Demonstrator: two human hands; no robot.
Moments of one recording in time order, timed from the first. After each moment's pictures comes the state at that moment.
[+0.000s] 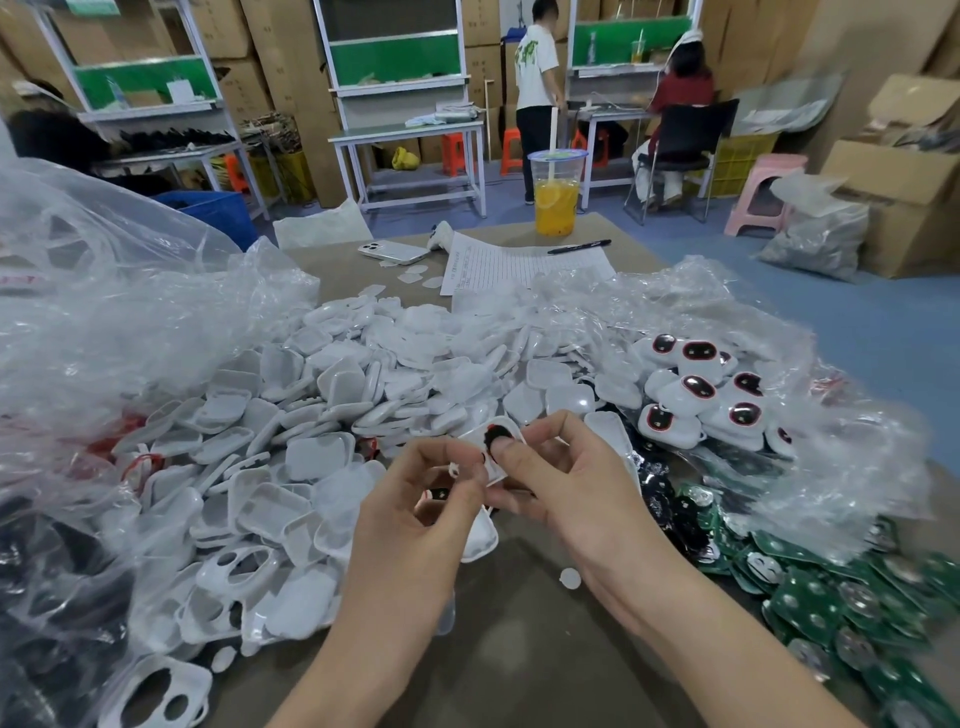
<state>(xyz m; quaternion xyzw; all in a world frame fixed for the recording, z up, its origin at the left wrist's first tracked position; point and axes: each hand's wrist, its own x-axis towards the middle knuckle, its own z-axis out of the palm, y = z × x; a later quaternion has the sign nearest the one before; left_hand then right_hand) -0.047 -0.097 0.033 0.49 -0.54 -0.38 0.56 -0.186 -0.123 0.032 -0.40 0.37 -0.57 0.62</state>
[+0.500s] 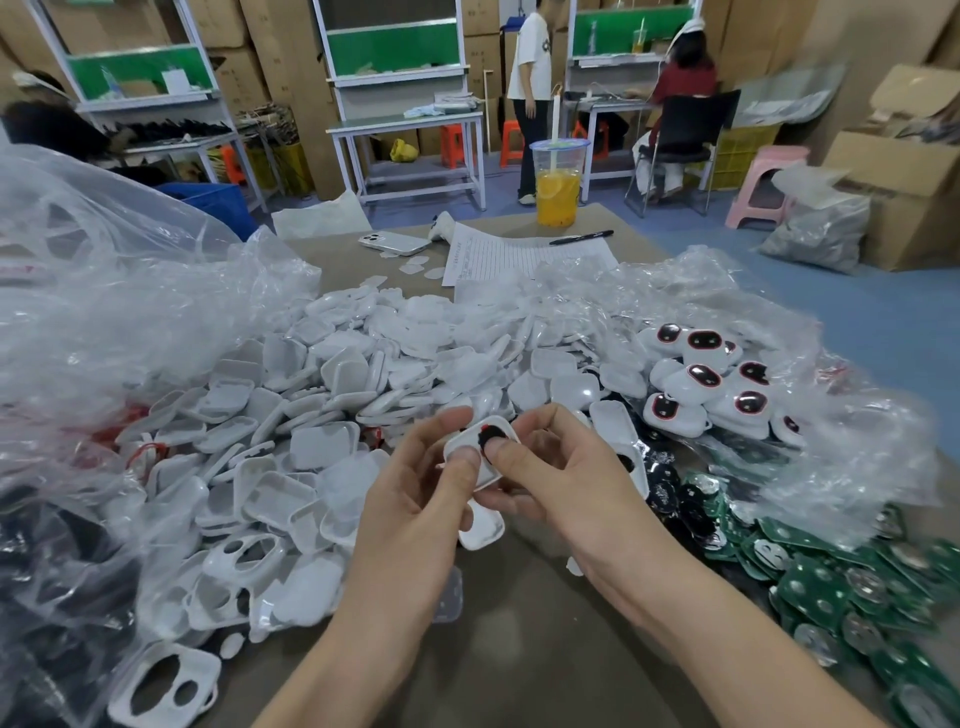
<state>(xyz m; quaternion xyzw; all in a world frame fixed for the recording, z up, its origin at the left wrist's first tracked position) -0.043 -0.099 0.029 0.46 -0.49 -0.47 0.57 -0.181 -0.123 0.028 -0.43 0.37 -0.54 0.62</state>
